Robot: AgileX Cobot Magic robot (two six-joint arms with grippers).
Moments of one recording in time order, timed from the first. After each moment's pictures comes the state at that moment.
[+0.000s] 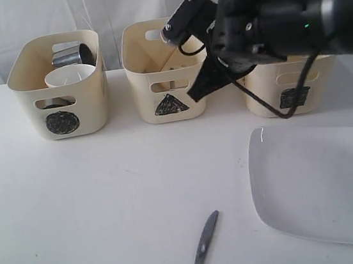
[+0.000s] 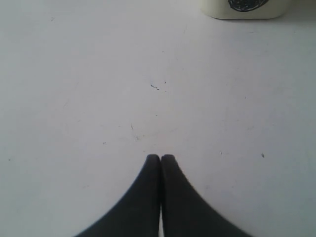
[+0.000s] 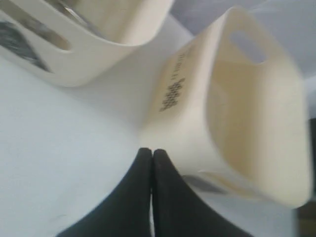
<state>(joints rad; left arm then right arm) 0.16 0.00 0.02 -0.23 0.51 0.24 0.52 1.72 -1.30 -0.93 0.73 0.60</state>
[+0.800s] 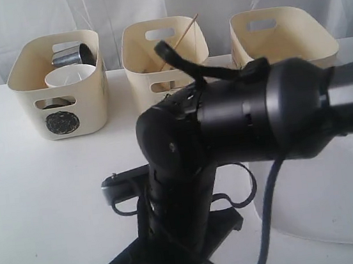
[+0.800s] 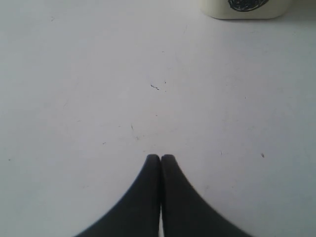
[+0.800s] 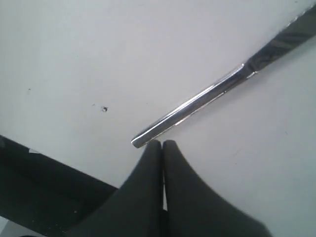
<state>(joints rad) 0.16 0.00 0.02 -0.23 0.51 0.24 0.84 1.75 -1.17 0.24 0.97 0.39</state>
